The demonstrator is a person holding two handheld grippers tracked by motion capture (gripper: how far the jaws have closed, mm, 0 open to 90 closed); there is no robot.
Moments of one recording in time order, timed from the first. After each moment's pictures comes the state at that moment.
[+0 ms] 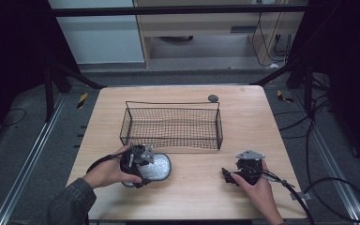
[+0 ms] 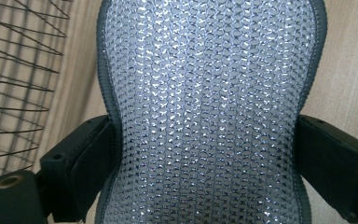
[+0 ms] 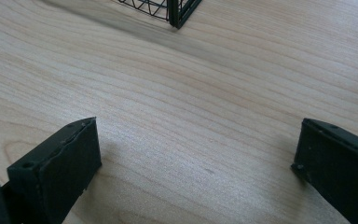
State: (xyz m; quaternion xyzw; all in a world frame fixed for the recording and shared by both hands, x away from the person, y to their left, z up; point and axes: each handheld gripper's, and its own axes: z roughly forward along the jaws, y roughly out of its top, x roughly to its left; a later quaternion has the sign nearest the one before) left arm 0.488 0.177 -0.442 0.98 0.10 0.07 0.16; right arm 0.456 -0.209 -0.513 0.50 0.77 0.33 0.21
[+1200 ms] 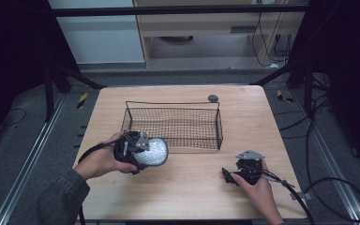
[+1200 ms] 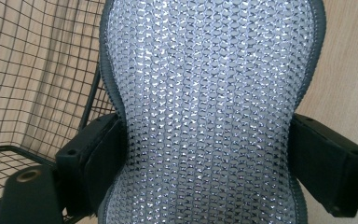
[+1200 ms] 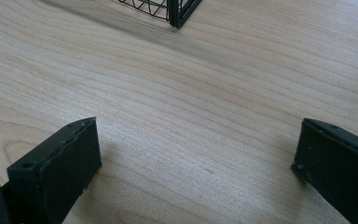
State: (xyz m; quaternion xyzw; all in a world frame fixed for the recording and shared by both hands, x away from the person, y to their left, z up) left arm 0.497 0.181 -0.391 0.97 0.09 0.14 0.16; right arm 0.456 -0.209 -0.513 0.50 0.77 0.33 0.21
